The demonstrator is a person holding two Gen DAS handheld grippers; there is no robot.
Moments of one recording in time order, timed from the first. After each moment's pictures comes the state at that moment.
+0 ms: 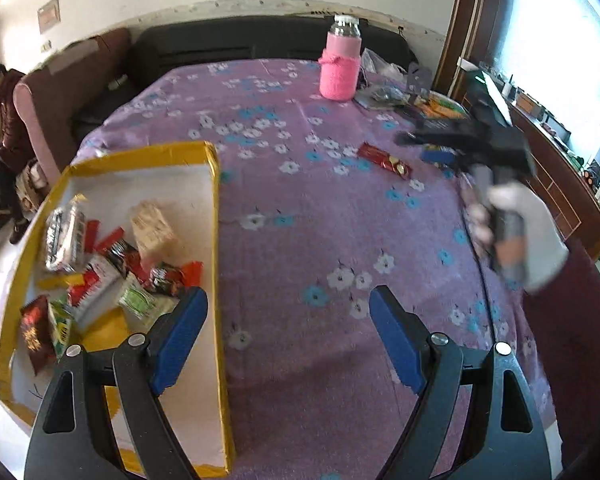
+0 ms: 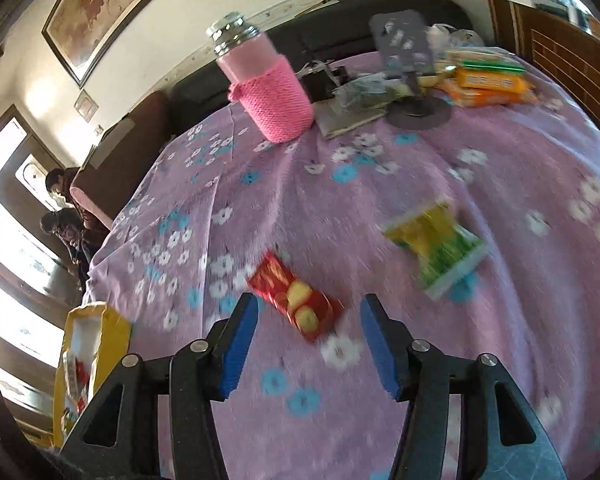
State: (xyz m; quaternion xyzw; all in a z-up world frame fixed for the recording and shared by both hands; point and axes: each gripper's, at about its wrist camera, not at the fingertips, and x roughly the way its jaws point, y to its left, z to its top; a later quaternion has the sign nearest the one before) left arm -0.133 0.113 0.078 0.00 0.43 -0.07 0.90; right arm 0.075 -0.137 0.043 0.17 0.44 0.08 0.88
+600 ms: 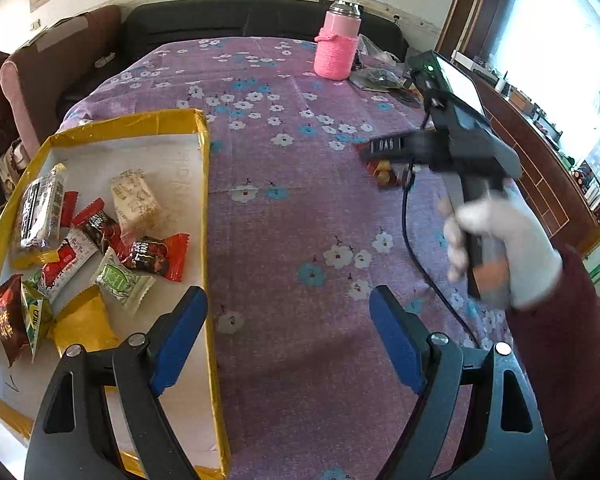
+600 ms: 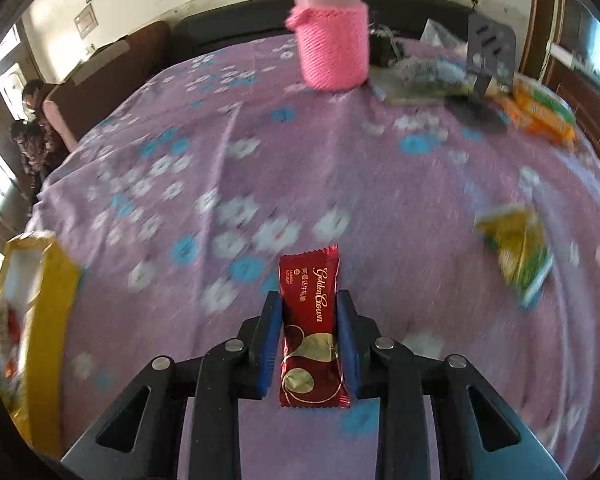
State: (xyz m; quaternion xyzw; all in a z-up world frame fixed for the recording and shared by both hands) left arm -0.131 0.121 0.061 -0.03 0.46 -0.09 0.88; right arm 0.058 -0.054 0.018 0.03 0.49 0.07 0.87
